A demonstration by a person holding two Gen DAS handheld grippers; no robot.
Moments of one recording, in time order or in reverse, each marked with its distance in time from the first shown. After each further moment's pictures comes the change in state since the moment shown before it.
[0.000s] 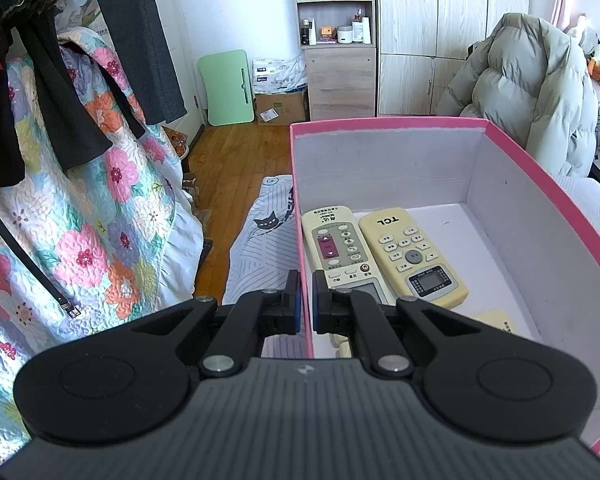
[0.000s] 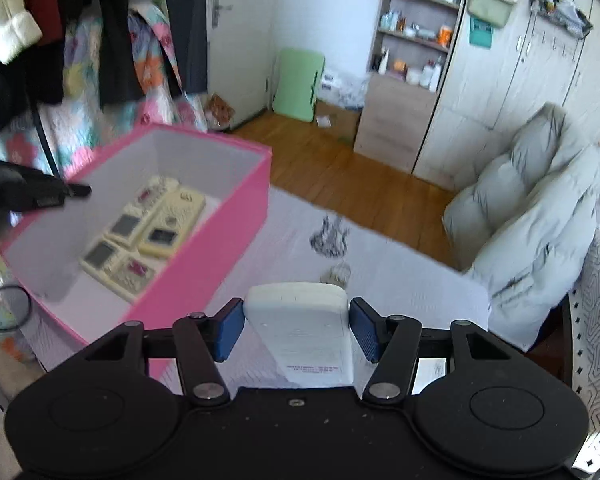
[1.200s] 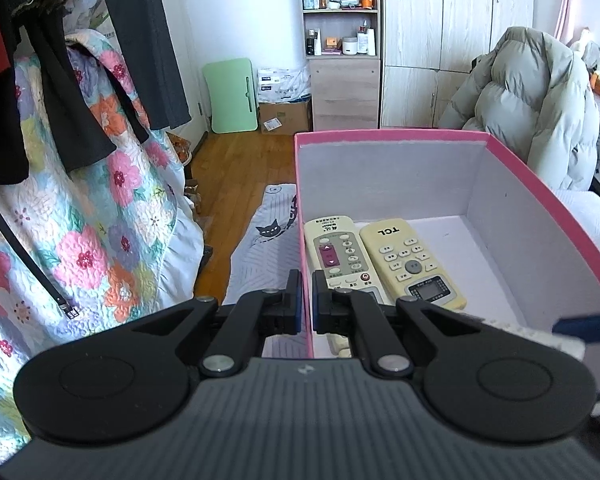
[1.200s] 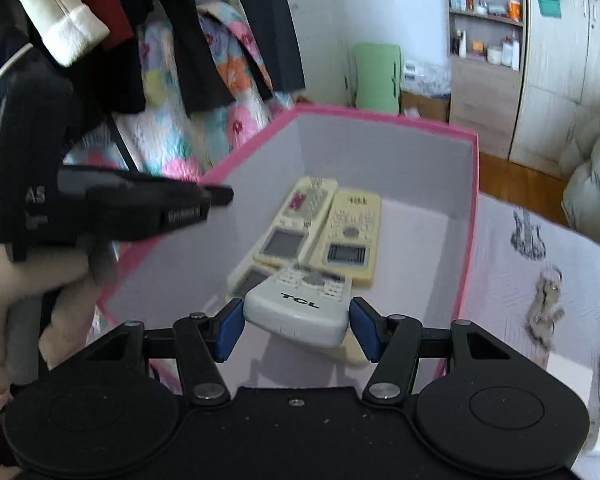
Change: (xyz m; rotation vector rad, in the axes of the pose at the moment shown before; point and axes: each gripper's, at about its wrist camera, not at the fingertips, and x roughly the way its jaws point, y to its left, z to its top) left arm -0.002 0.005 -0.003 -0.025 -0.036 0.003; right arm 0.092 0.133 0.002 0.083 0.068 0.285
